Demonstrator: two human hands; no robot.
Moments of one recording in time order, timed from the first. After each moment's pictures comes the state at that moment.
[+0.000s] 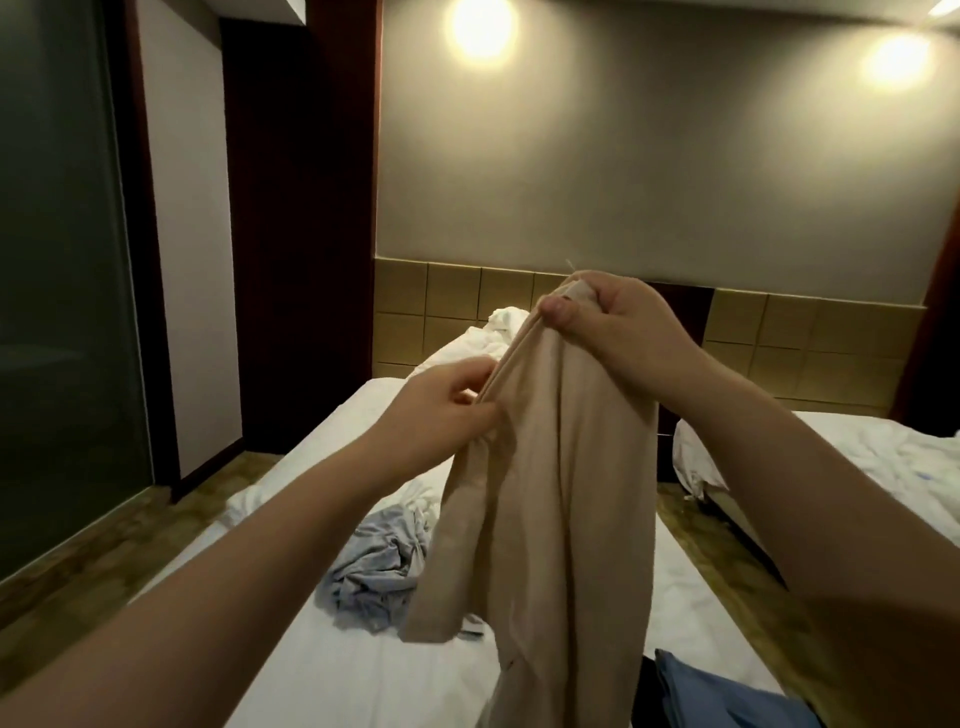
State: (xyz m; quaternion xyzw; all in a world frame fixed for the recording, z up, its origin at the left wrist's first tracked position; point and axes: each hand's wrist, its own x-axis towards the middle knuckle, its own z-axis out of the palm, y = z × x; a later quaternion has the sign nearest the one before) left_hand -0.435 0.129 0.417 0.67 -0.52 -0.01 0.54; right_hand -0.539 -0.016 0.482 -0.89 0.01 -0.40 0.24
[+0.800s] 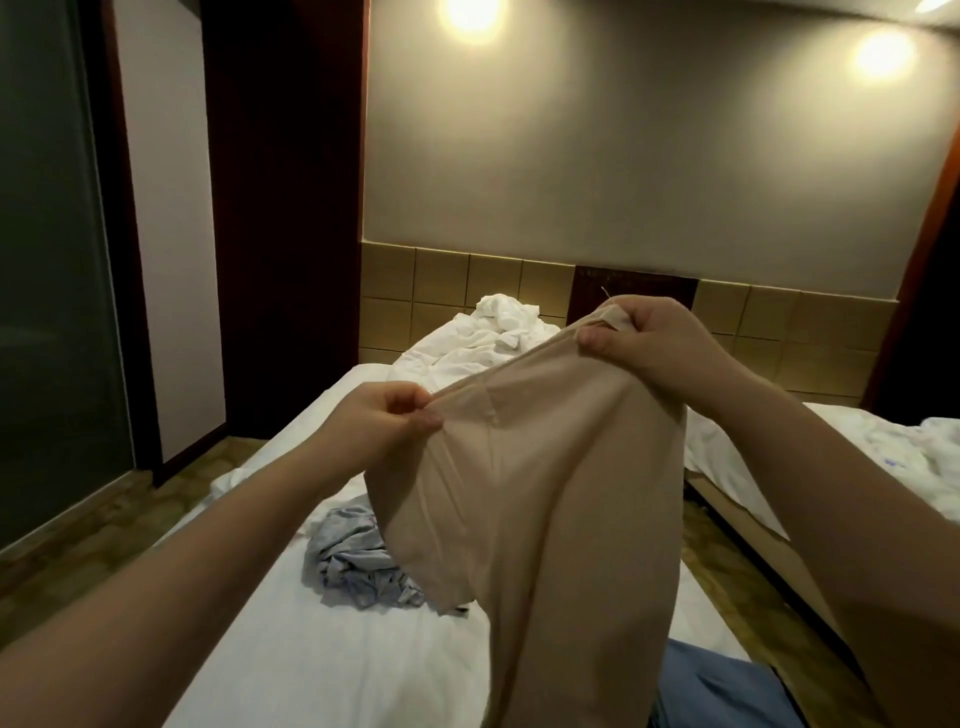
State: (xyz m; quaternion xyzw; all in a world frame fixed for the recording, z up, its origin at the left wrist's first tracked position) left_hand -0.396 0.141 0.376 0.72 -0.42 -0.06 0.56; right_hand -0.567 -0.044 0.465 -0.91 0.08 -0.35 0.22
